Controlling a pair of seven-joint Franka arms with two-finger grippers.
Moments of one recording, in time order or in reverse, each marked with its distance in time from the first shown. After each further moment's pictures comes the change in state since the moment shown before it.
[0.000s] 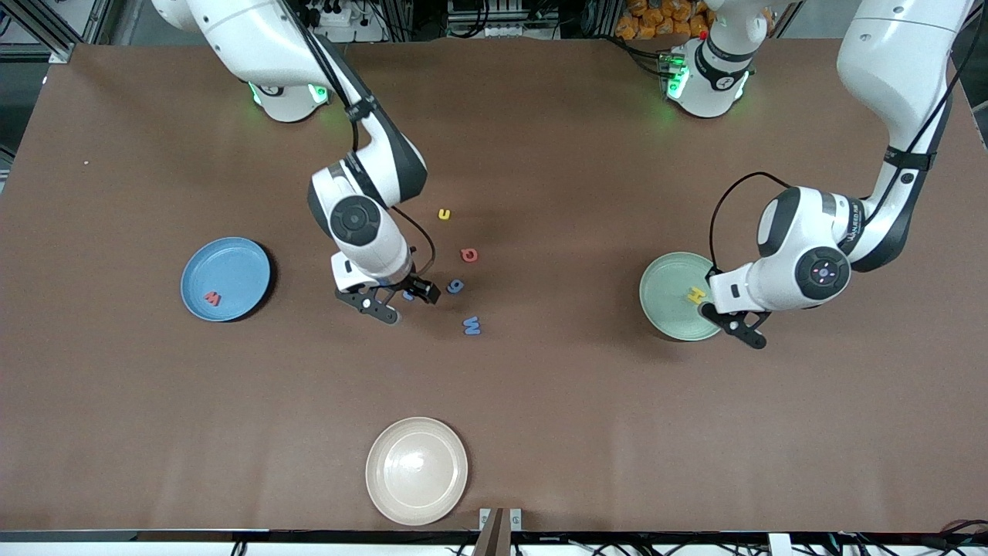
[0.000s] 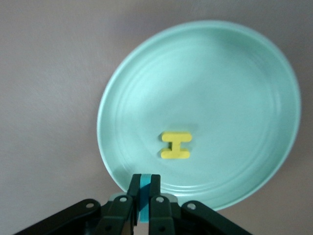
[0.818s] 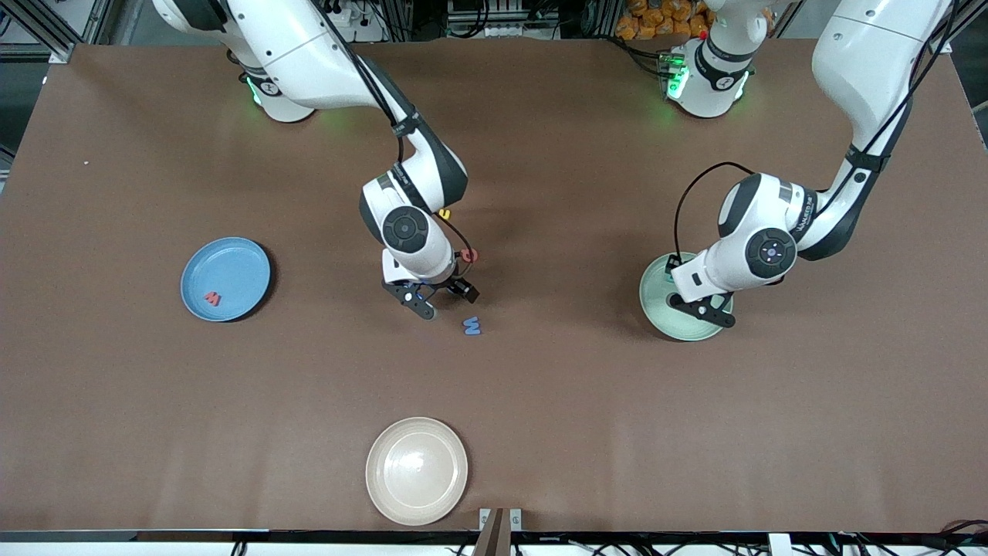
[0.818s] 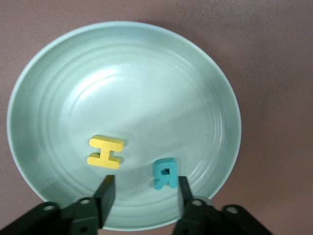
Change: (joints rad) left arm -0.047 -0.008 -0.074 -0.052 0.000 0.034 -0.320; right arm 0.093 0.108 0.001 0.038 0.133 0.092 0.117
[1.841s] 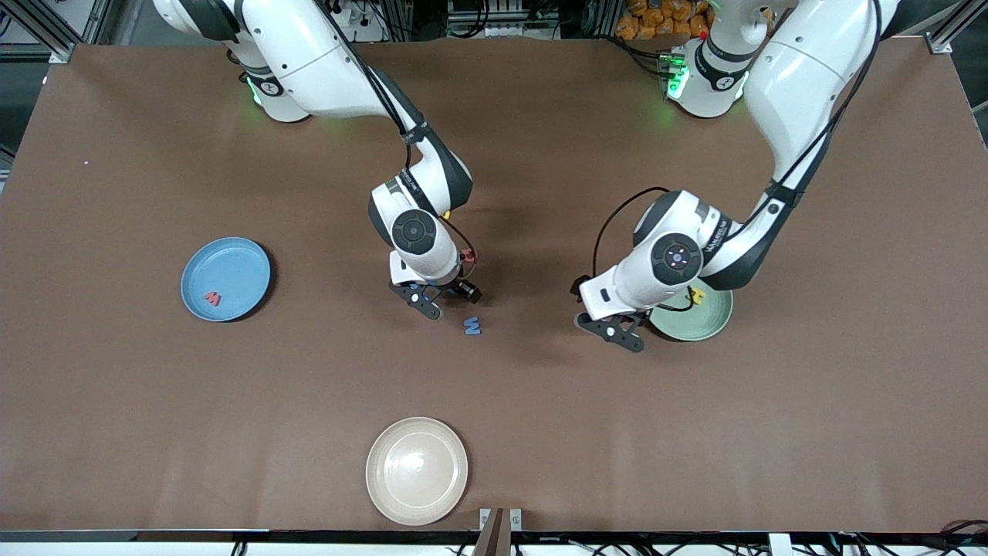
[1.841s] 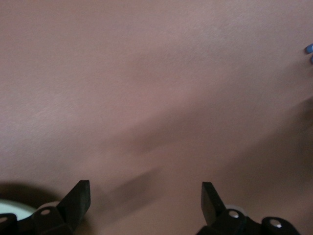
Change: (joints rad) left arm -0.253 0.218 -0.037 0.336 0.000 0.071 -0.162; right arm 0.011 0.030 -0.002 0.002 0.000 0.030 0.002
